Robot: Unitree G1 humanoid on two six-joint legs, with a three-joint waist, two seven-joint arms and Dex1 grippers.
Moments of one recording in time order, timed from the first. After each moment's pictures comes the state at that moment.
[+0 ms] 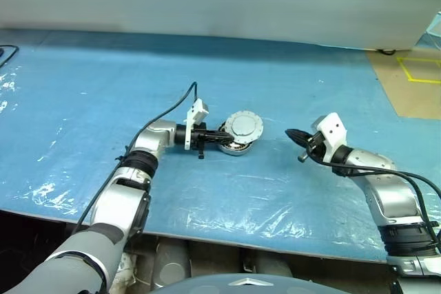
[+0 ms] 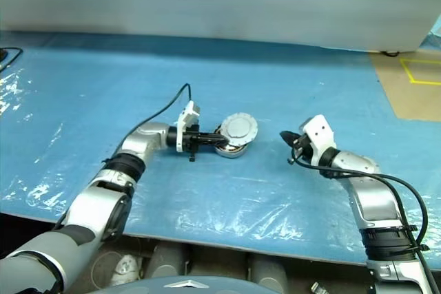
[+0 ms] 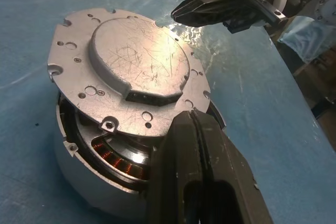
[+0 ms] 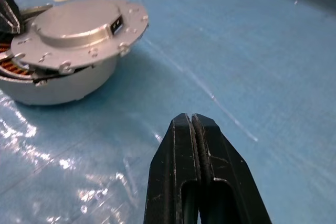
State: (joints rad) left arm -0.82 0.19 -0.07 0.88 -0.19 0.14 -1.37; right arm -0.19 -0.59 -0.07 -0.09 0.24 0.33 0.70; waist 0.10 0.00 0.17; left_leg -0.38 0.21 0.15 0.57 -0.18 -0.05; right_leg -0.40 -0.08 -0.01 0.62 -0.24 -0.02
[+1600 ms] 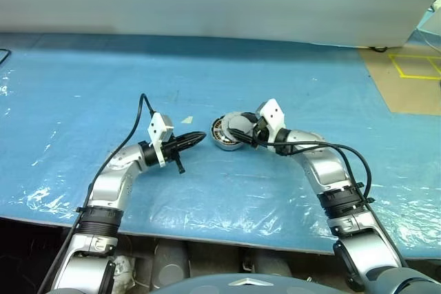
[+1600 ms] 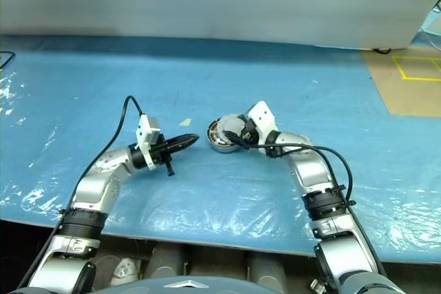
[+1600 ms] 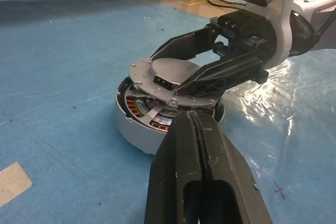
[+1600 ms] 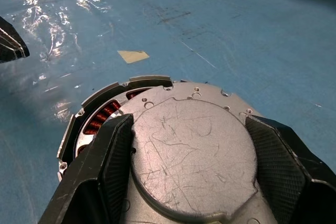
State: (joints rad) left arm -0.31 0.33 0.00 0.14 -0.35 0.16 -1.04; right arm -0.47 -0.34 0.16 0.15 0.15 0.32 0.72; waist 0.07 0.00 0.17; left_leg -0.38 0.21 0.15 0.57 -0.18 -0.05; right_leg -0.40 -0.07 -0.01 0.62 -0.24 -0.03
